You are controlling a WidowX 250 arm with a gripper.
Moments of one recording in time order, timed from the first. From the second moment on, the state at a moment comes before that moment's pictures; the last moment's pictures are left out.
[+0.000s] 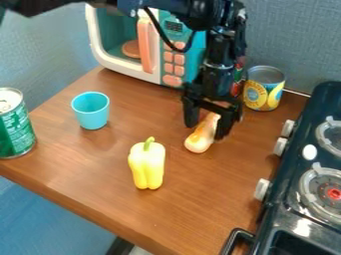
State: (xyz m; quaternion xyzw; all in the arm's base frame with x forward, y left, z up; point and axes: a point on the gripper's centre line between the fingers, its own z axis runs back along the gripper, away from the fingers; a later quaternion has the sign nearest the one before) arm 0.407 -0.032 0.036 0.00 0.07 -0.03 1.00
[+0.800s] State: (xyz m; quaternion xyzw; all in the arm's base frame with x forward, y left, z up) arm 0.402 -0.035 0.025 -0.01 0.07 -0.01 1.00
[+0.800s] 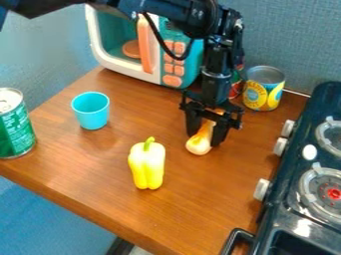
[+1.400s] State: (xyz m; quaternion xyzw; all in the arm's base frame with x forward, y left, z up) arm 0.382 -0.014 0.041 0.00 0.05 -0.01 1.00
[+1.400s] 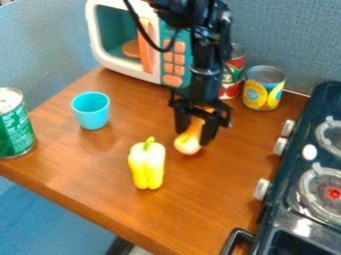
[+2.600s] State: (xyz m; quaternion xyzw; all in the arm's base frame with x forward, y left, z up) arm 0.360 0.087 0.036 0.00 0.09 0.07 0.99
